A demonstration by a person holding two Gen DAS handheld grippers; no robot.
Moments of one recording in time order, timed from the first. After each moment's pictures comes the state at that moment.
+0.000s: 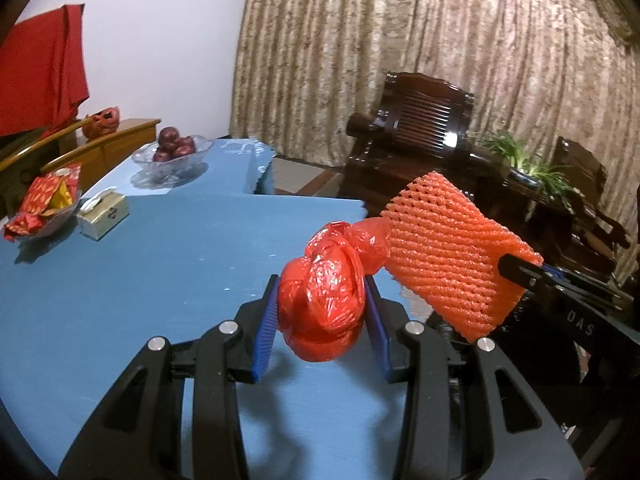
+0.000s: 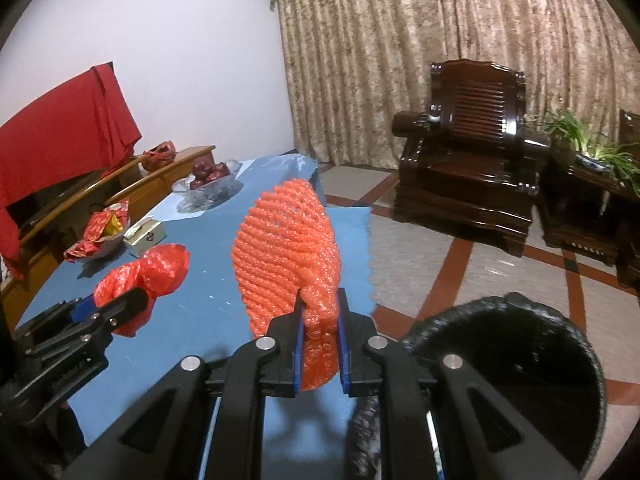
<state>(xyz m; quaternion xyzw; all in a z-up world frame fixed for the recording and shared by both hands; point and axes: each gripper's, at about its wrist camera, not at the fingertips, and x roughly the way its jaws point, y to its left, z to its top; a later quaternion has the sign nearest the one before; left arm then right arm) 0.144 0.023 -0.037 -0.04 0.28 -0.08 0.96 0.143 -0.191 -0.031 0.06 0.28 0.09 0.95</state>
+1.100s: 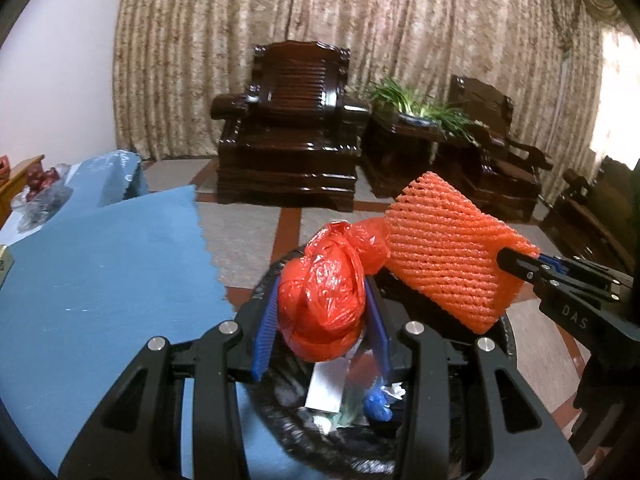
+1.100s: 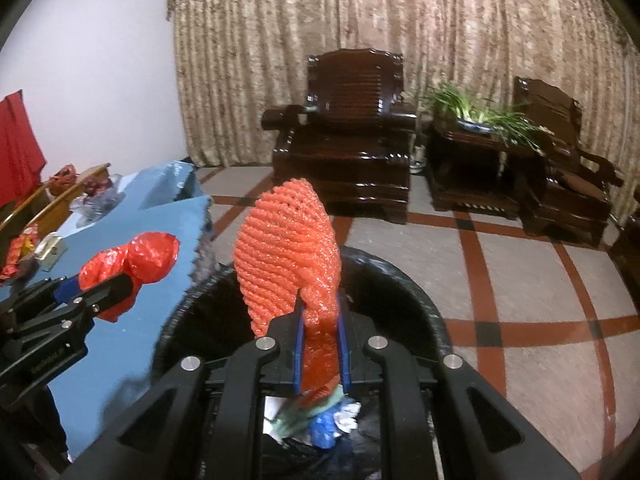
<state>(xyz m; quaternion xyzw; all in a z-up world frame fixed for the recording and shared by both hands) 0.138 -0.163 -0.083 0.04 0.30 -0.26 0.92 0.067 -0.359 -0.067 0.08 0.30 -0.10 0.94</state>
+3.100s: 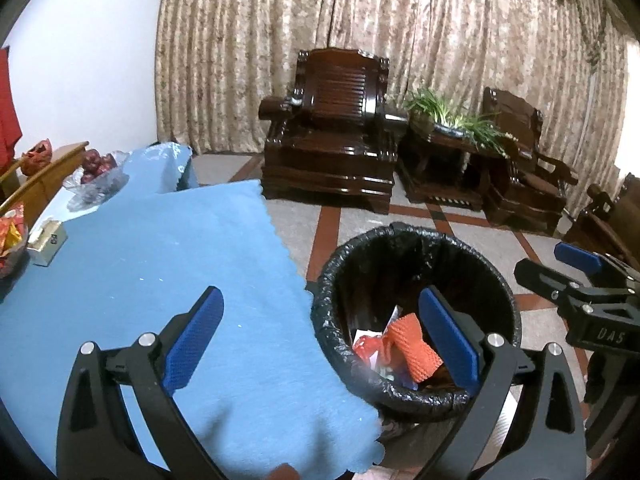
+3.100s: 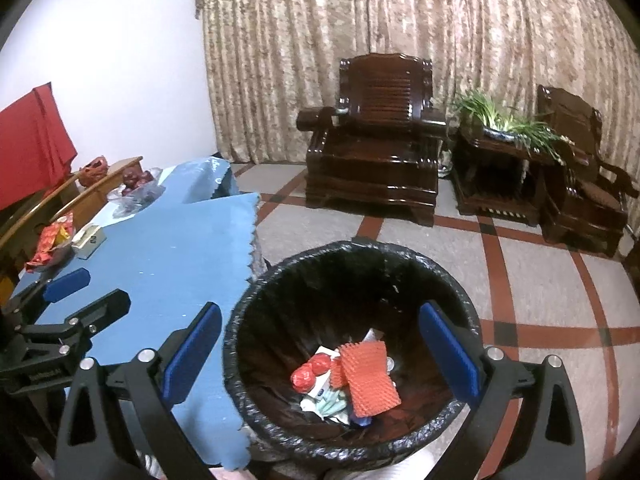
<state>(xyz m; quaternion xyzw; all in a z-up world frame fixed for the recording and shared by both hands) 0.089 -0.058 -0.027 0.02 0.30 -0.20 0.93 0.029 -0.283 -0.013 0.07 0.30 -0.04 0.95</state>
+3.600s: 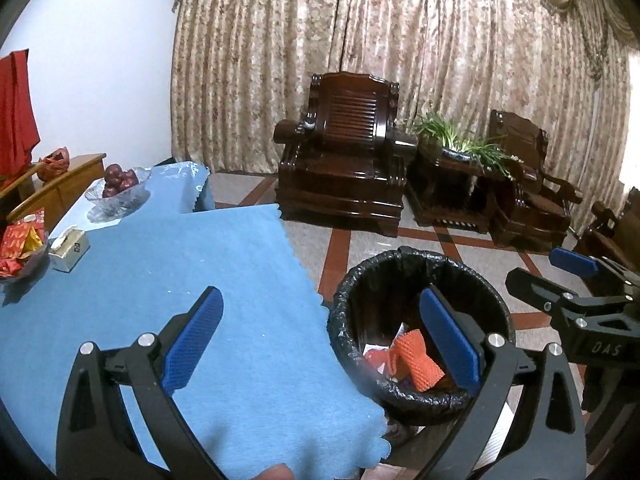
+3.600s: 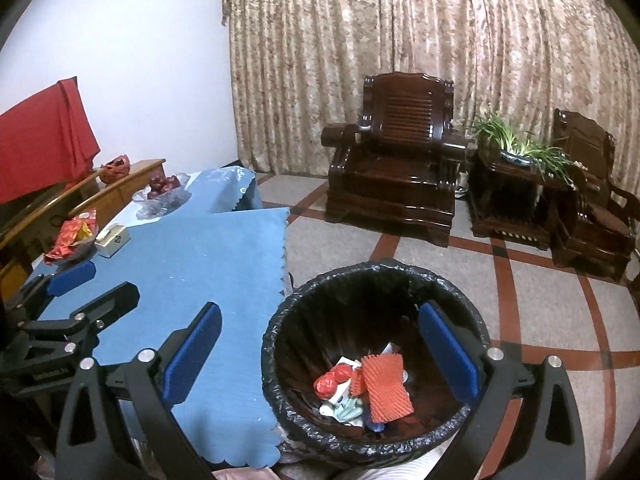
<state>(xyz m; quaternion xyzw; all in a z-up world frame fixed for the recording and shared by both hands) 0.057 -0.037 0.007 0.01 0.26 -0.18 0.95 0.015 -0.255 0.015 0.05 0.27 -0.01 0.96</state>
